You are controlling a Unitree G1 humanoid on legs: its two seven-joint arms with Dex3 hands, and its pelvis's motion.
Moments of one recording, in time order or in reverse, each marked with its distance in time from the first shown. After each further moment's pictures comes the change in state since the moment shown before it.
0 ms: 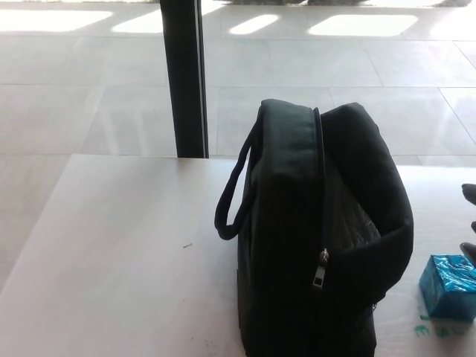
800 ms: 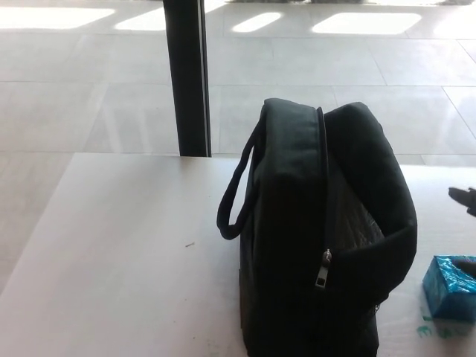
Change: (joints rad) left_arm -0.008 0.009 -0.021 0.004 0.001 -0.003 -0.003; right_arm -0.225 -0.215 0.365 0.110 -0.330 0.006 0.097
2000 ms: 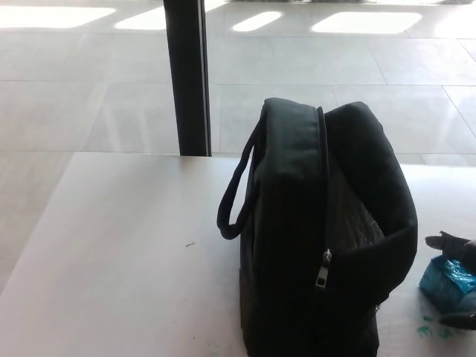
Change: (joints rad) left_arm -0.012 0.001 -0.007 -0.005 -0.002 -0.008 -0.003; right_arm -0.039 0.143 0.099 0.206 -0.256 -0.090 -0.035
